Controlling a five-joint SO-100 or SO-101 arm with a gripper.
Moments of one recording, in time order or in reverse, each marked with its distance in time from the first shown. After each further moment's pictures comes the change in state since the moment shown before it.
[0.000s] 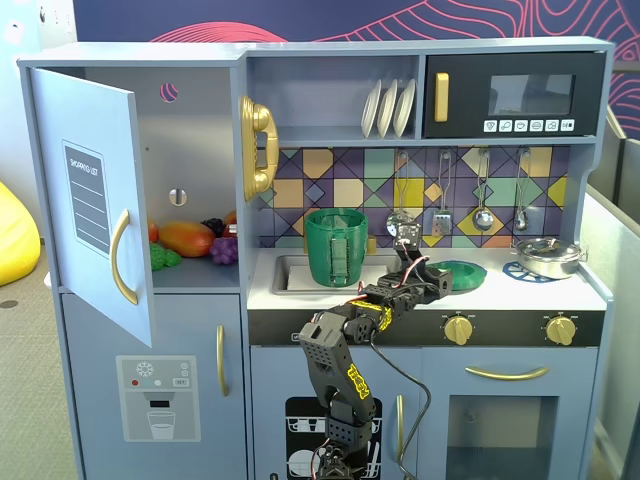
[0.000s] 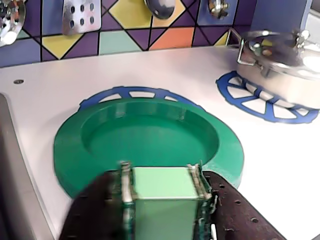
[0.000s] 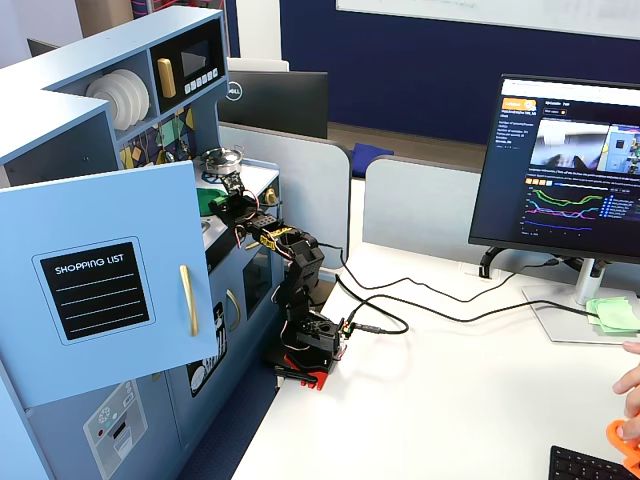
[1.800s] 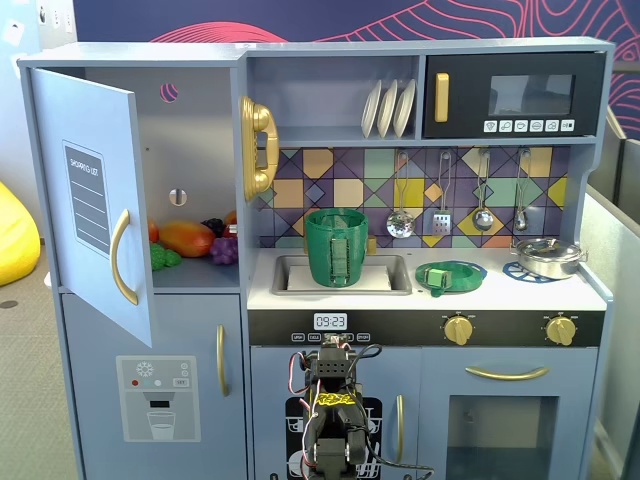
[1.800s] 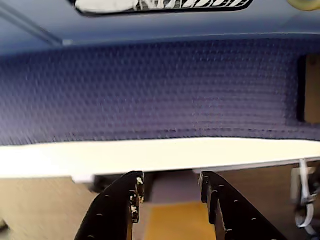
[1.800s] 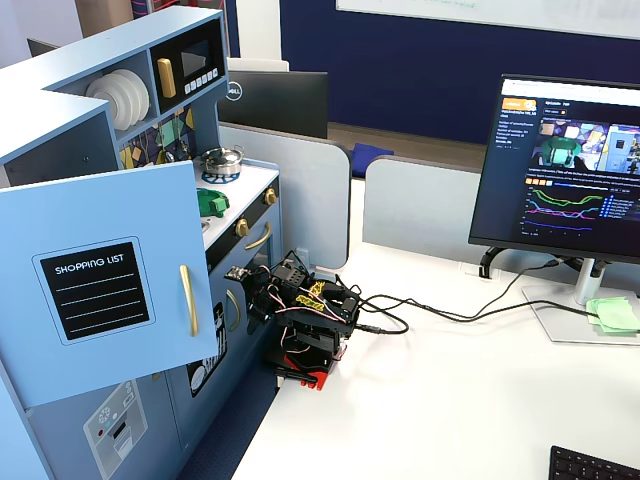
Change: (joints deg) arm -32.0 68.0 49.4 86.7 11.3
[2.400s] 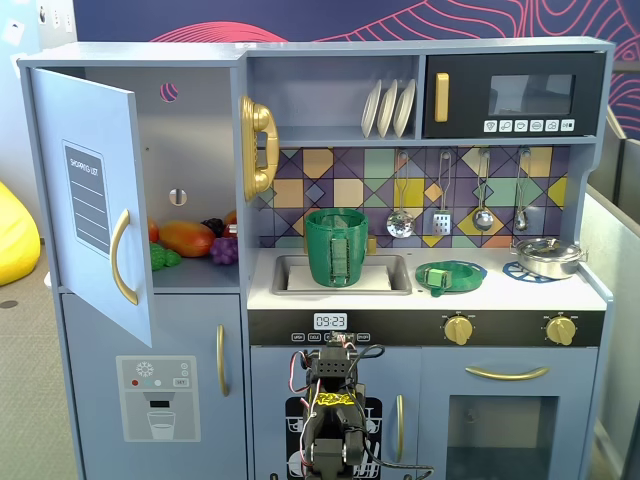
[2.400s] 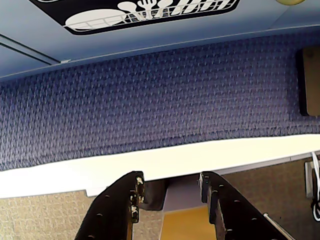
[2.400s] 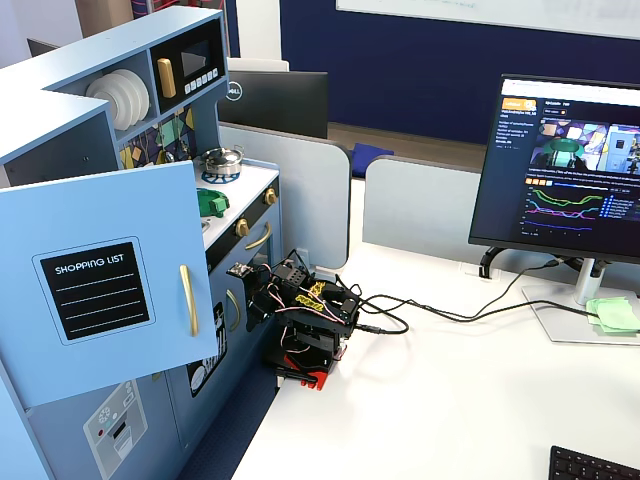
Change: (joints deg) arm 2.0 0.0 -0.3 -0.1 1.8
